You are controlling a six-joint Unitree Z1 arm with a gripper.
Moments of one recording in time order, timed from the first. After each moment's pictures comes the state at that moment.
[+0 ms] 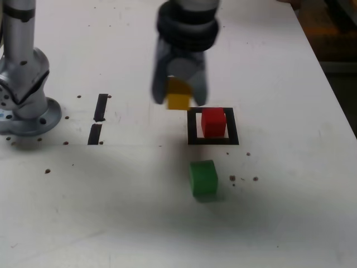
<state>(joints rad) -0.25 1.93 -1.62 1.47 0.09 -0.22</state>
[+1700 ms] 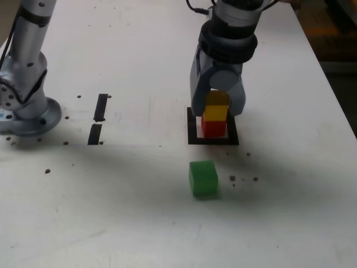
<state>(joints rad) -0.14 2.07 -1.67 1.34 0.04 -0.14</state>
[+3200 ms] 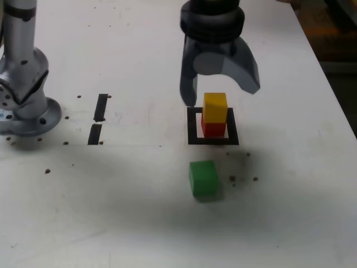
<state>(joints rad) -0.25 1.91 -1.62 1.33 0.03 -0.15</state>
